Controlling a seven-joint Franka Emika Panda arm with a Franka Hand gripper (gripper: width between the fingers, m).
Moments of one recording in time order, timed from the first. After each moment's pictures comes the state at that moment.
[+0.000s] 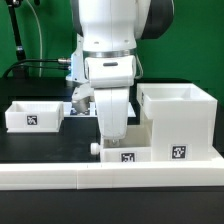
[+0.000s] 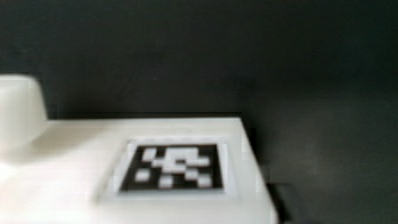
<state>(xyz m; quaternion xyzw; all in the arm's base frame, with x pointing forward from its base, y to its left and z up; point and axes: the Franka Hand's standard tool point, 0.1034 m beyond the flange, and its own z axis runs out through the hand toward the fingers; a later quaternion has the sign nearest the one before) 0.532 0.008 0.014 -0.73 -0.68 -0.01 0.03</state>
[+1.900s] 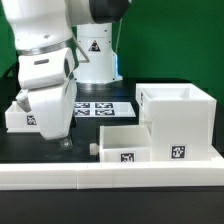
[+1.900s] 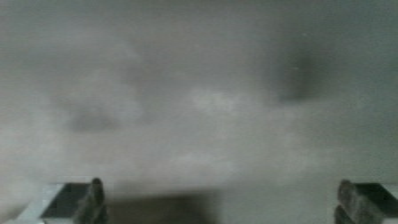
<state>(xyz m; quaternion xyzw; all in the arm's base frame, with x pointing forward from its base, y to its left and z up) 0.530 -0.072 0.019 -0.72 -0.68 -0.05 0.11</state>
